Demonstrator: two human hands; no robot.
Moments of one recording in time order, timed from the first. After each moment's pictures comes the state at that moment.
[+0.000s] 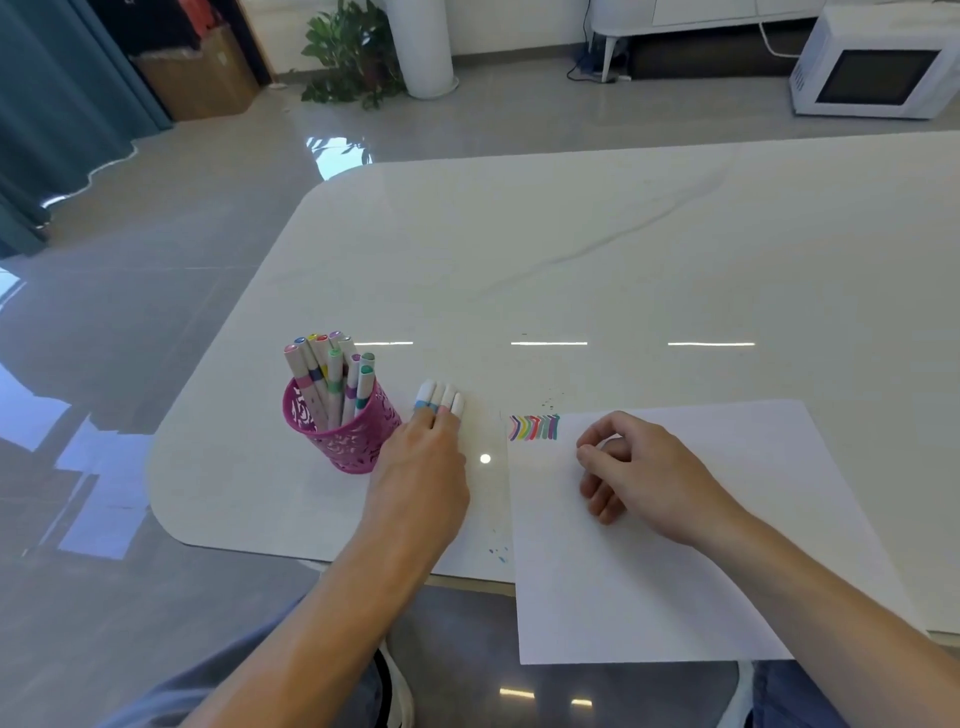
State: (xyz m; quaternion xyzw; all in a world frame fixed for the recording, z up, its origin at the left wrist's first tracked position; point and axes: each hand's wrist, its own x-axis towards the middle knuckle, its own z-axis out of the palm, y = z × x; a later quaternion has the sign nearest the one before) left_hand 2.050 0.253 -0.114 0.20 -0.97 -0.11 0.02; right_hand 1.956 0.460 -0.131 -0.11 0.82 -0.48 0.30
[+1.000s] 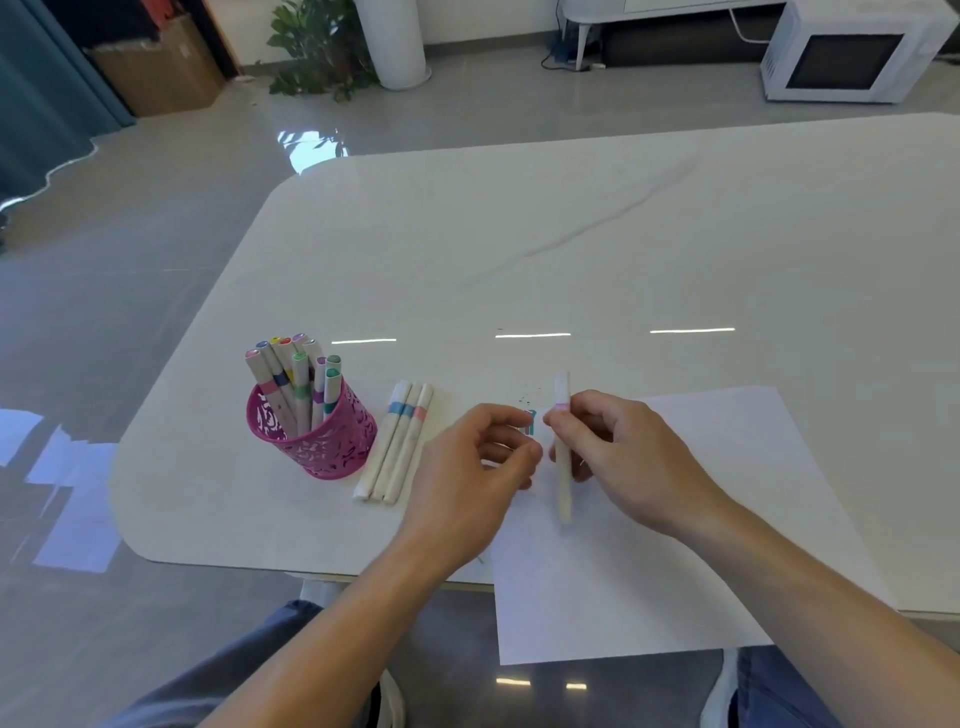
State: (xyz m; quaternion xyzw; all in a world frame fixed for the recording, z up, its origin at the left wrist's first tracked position) left_hand 2.037 0.296 -0.118 0.16 -0.80 -0.58 0.05; right_hand 1.956 0.460 -0.120 -0.16 0.83 -0.49 0.21
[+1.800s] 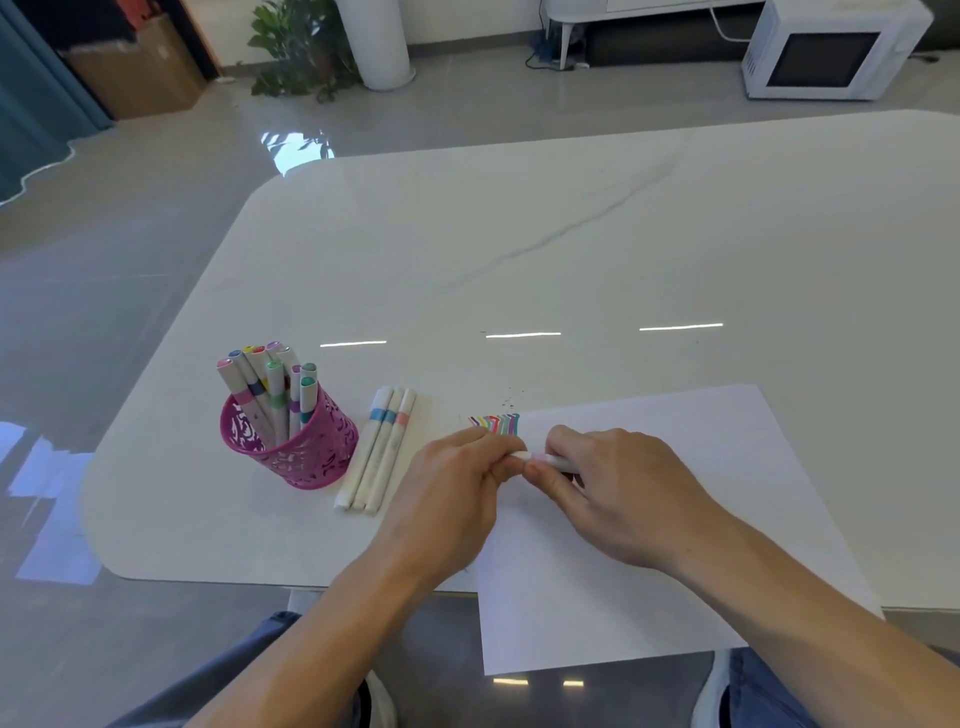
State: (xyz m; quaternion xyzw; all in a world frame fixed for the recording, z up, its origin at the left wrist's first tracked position) left_hand 2.037 0.293 -0.112 -0.01 -0.95 -0.32 0.09; right_hand 1.966 0.470 -0.116 -0.34 0.92 -0.17 0.12
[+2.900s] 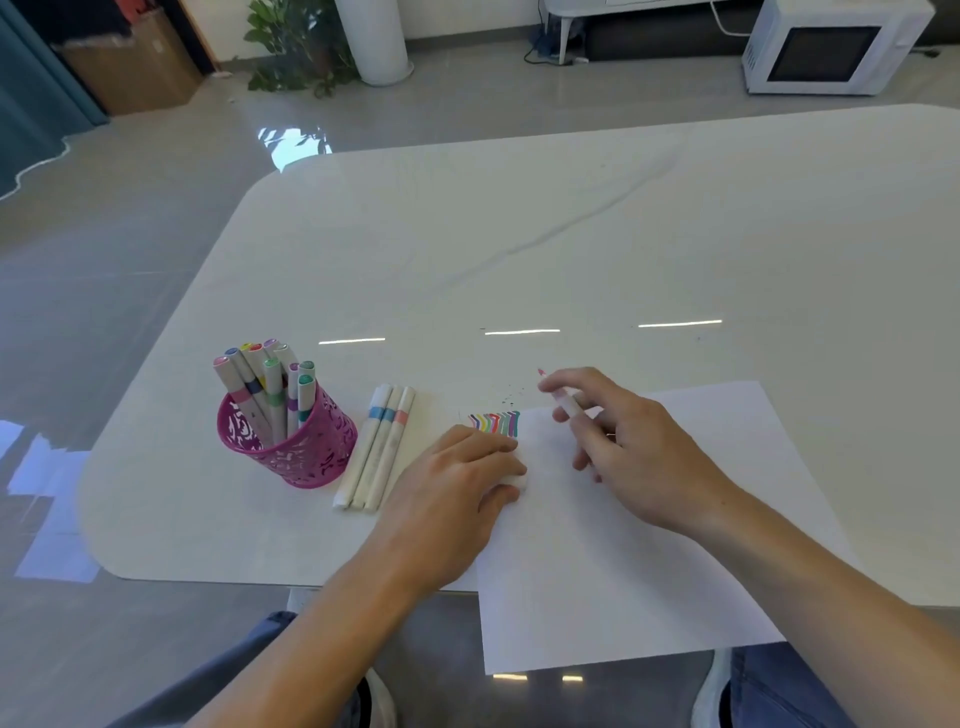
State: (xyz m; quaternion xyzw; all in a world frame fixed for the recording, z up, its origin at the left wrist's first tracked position) left_hand 2.042 0.283 -0.127 -0.06 -0.97 -0.22 0.06; right_hand 1.946 0.475 -0.118 -0.22 0.84 -0.46 0.17
